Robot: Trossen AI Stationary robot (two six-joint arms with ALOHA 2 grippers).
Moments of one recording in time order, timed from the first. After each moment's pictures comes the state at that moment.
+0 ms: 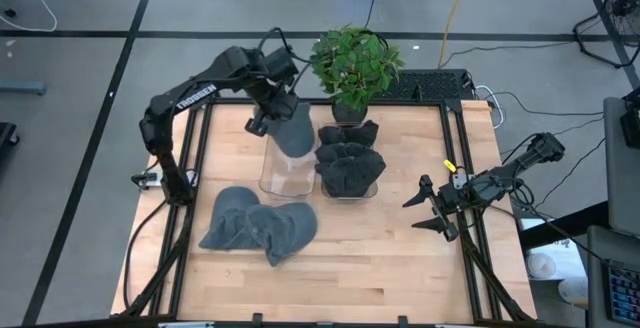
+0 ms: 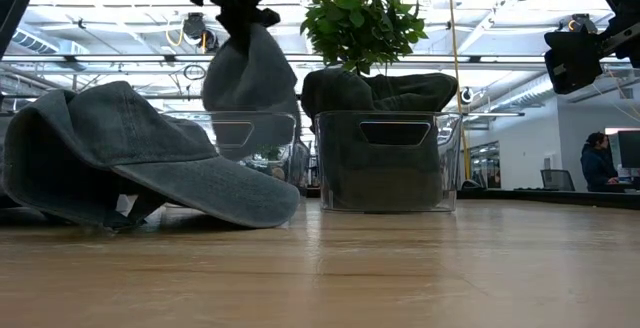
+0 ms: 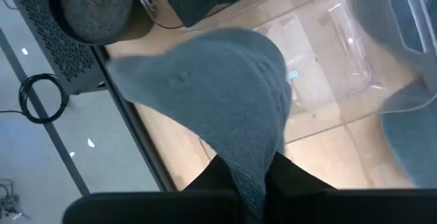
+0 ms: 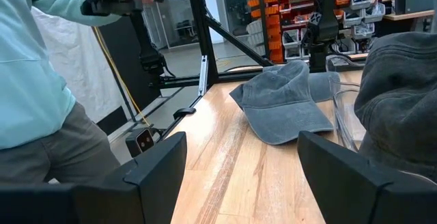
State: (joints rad) left arm 0.50 1.79 2.02 -1.50 0.08 0.95; right arm 0.55 0.14 0.02 0.11 0.23 0.22
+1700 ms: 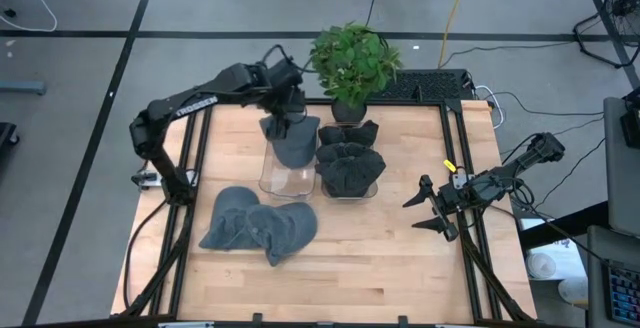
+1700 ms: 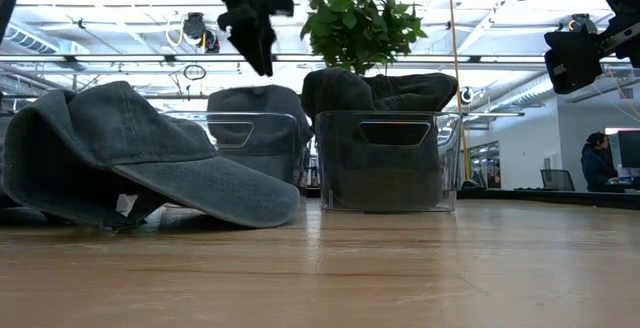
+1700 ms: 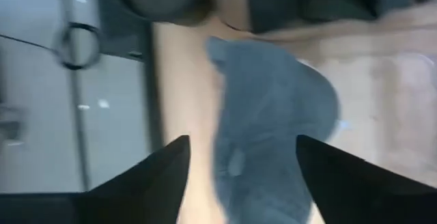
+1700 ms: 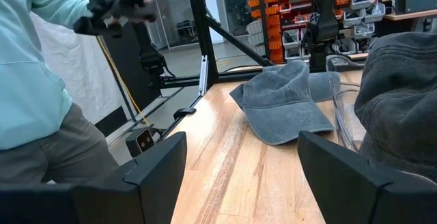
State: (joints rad) left arm 0.46 1.71 1.74 -1.15 -0.06 0.60; right arm 0.55 0.14 0.02 0.11 0.23 0.22
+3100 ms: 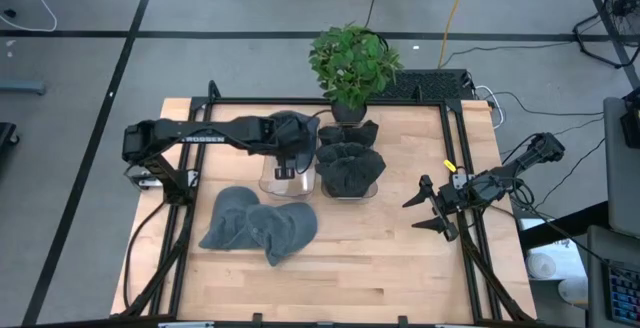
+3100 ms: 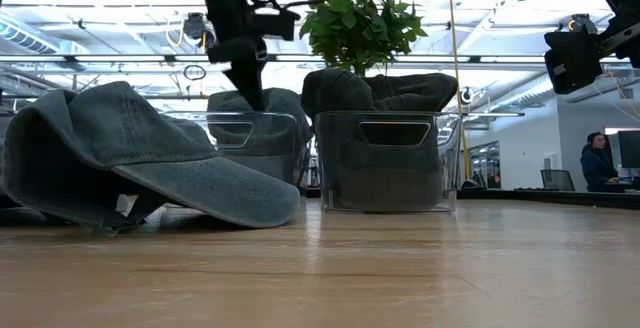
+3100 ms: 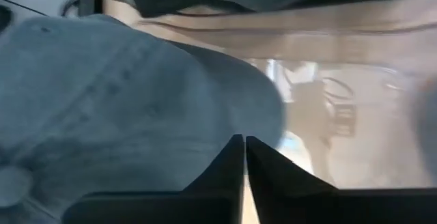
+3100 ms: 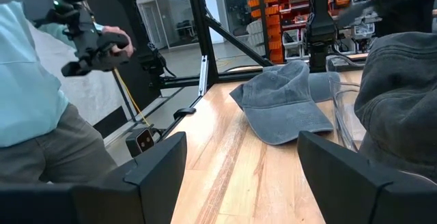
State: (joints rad) left arm 0.18 1.63 1.35 -0.88 -0.28 0.23; right arm 0.55 0.14 0.02 0.11 0.23 0.22
